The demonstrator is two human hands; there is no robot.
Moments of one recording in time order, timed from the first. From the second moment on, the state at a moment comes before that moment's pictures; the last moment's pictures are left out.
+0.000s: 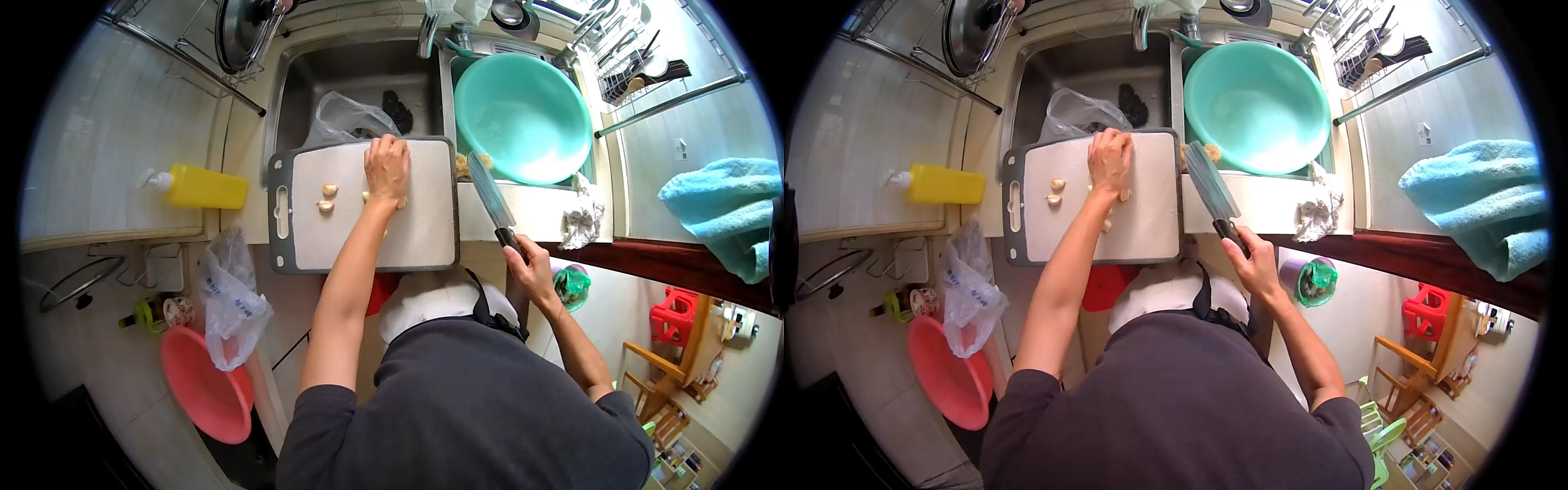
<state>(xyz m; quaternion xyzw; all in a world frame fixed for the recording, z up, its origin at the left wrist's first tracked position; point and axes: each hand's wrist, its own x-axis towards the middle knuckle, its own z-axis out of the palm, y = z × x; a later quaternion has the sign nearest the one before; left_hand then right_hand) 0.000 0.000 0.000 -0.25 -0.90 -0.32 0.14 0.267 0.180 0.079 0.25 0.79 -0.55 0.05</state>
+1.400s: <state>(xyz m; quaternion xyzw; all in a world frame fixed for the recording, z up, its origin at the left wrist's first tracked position) 0.014 -0.130 0.015 -0.11 -0.96 -0.25 0.09 0.248 0.165 0.083 0.25 0.67 -0.70 0.05</state>
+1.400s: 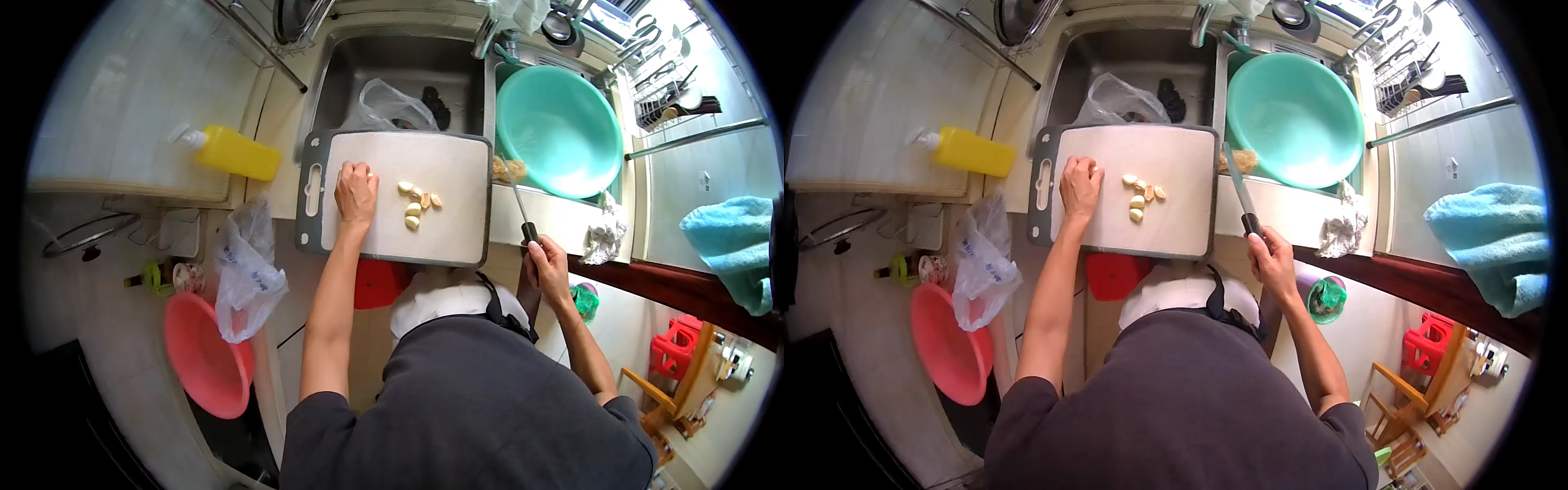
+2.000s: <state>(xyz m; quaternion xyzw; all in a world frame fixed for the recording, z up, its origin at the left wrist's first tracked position) 0.081 -0.049 0.015 -0.28 -0.90 -0.31 0.15 0.247 0.162 0.062 0.02 0.96 -0.26 -0.07</state>
